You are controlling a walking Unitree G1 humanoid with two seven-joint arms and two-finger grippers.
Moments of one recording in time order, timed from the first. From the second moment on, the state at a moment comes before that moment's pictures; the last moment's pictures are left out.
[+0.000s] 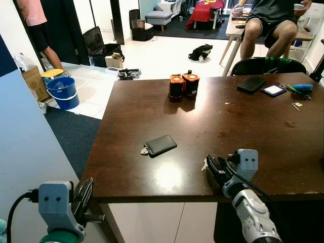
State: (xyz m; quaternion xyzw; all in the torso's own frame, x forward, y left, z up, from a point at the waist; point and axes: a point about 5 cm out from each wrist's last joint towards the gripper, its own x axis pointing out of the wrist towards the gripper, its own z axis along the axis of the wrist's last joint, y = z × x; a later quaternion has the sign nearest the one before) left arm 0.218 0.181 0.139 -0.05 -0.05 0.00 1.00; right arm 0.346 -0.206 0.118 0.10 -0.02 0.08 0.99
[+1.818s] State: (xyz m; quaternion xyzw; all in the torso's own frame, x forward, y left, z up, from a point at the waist) left arm 0.220 0.180 0.140 -0.05 -0.04 -0.01 1.00; right arm 0.357 -0.183 0.116 0.05 0.00 0.11 0.99
